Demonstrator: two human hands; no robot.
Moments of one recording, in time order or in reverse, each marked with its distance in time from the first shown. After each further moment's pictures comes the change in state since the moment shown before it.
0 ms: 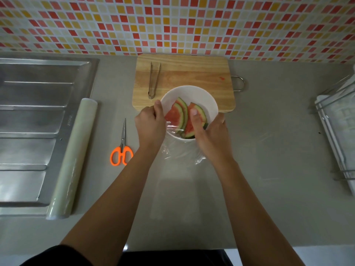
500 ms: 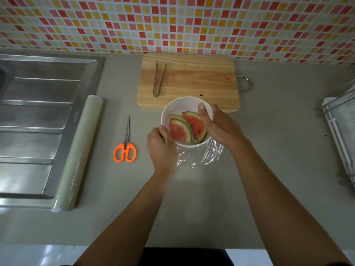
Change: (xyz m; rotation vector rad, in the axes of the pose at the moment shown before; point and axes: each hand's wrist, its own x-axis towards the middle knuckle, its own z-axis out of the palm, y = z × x) left_hand -0.063 -0.008 0.012 -0.149 0.092 -0.299; right_hand 0.047 0.010 -0.016 -0.411 -0.304 -0.118
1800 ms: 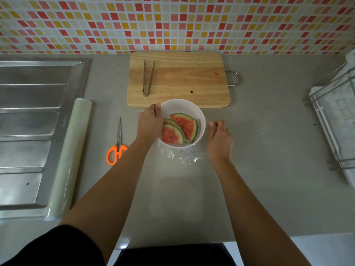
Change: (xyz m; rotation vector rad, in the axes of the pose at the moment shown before) left_hand 0.077 0.007 0.015 0.292 -0.335 0.305; right_hand -0.024 0.036 0.056 0.238 0.461 0.235
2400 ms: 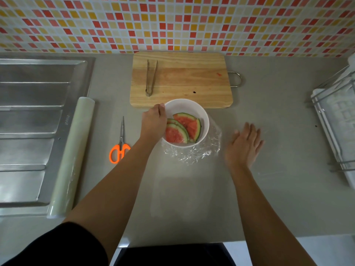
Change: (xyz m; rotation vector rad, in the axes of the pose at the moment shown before) left_hand -0.004 0.006 -0.002 -0.006 -0.003 0.044; right_hand 0.003 0.034 -0.024 -0.300 0.138 0.115
